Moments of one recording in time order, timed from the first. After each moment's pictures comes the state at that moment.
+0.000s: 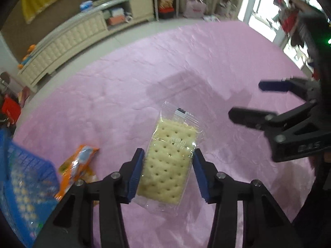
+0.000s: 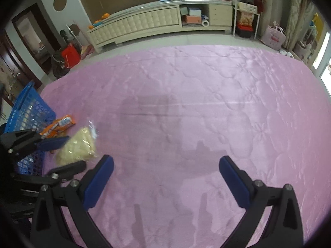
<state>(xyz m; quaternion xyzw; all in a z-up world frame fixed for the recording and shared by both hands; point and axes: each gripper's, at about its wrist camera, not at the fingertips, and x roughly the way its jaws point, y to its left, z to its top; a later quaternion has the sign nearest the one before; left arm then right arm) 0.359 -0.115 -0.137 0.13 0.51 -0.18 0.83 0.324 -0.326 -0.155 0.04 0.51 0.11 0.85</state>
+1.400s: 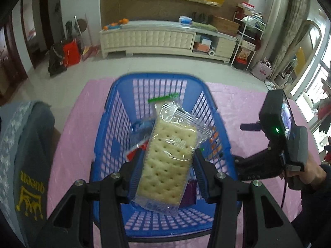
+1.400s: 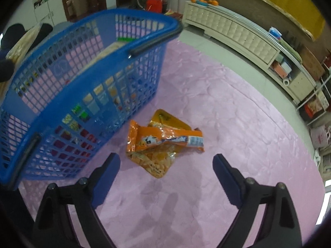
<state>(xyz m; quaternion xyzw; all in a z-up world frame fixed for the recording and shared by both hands) 0.234 0.116 -0.063 -0.07 0.44 0.02 0.90 0.324 -0.087 -0.158 -0.24 0.47 0.31 0.79</state>
